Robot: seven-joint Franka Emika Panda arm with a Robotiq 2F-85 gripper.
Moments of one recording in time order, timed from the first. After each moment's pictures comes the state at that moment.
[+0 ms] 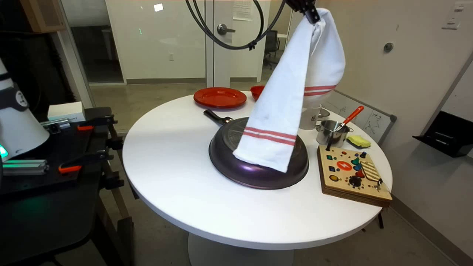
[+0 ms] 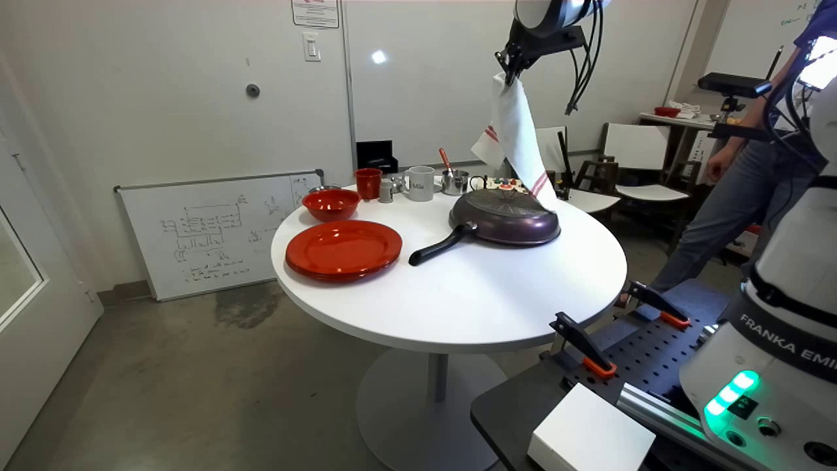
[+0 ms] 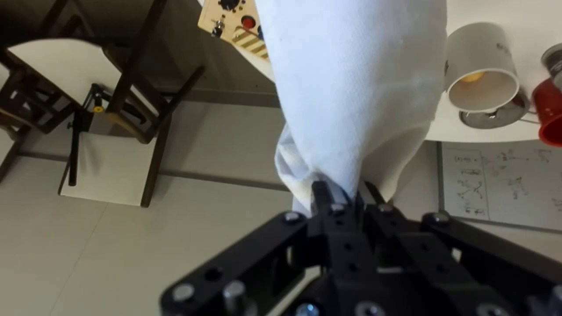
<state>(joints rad) -0.07 0.15 -0.25 -2.04 -0.41 2.86 0.25</state>
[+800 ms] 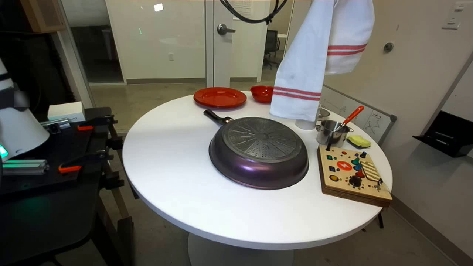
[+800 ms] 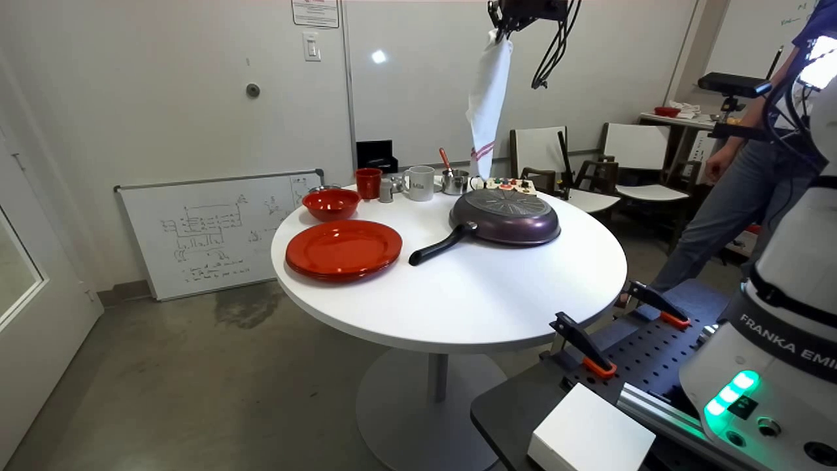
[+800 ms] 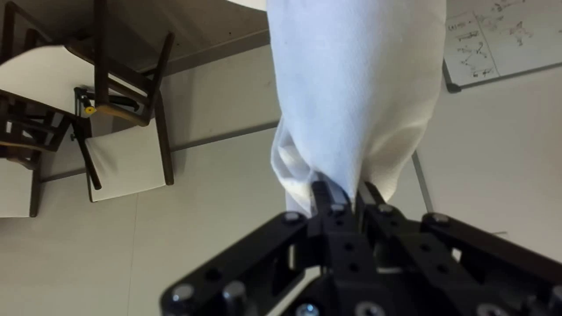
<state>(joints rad) -0.07 0.16 -0.22 -1.88 -0.21 2.88 0.41</state>
